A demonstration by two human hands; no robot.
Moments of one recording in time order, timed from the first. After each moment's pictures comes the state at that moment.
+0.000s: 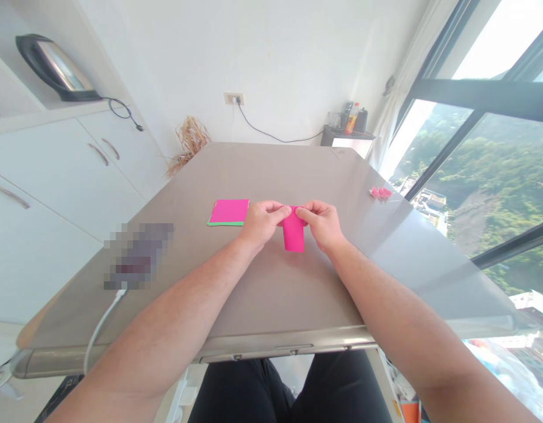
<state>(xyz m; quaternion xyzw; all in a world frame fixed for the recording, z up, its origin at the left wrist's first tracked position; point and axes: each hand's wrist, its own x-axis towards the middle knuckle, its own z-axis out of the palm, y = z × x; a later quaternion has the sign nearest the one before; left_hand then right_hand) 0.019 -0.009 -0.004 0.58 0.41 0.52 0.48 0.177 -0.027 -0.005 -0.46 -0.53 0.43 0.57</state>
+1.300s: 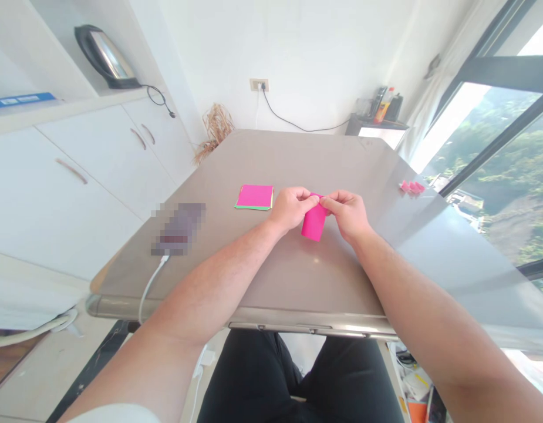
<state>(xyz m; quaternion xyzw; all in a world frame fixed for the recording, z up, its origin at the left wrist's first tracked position) 0.022 -0.007 -0.008 0.64 0.42 0.49 0.42 0.180 -0.022 -0.010 -0.46 -0.53 0.43 0.57</state>
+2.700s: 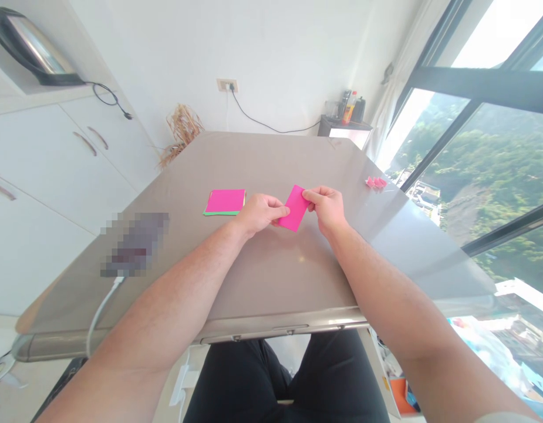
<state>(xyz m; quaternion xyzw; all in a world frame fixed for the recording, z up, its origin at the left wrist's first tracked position) 0.008 -0.001 -0.004 0.64 0.44 0.35 0.52 0.193 -0.014 -0.004 -0.50 -0.46 0.40 0.62</state>
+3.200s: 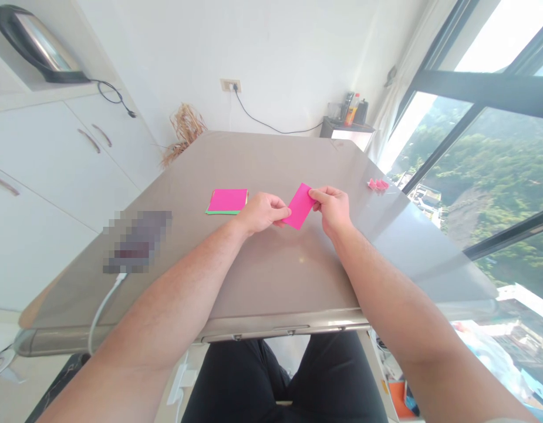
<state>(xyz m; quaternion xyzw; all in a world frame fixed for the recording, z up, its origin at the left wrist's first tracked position) 0.005 -0.005 0.004 0.69 0.44 0.32 0.48 0.197 -0.016 0.000 -0.49 -0.43 0.41 0.64</state>
